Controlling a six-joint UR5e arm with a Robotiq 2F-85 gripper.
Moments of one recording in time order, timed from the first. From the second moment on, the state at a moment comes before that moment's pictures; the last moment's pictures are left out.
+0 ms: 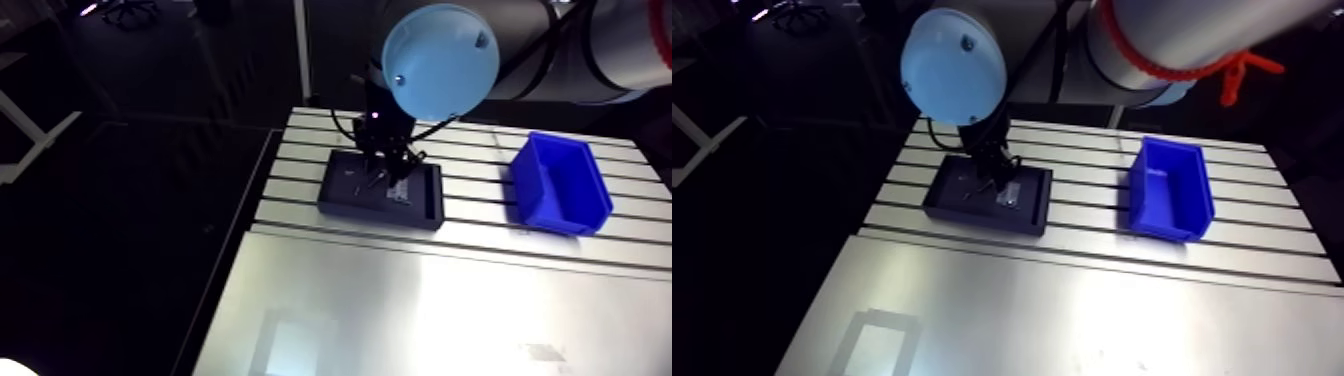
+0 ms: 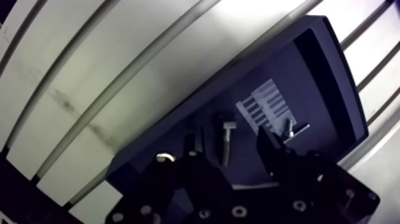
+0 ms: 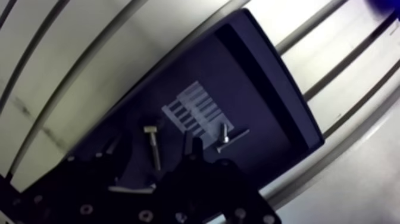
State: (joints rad) arm 0.11 -1.13 1.89 -2.29 -1.58 -0.75
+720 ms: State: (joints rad) arm 0.11 -1.12 1.89 -2.29 -1.58 -0.75
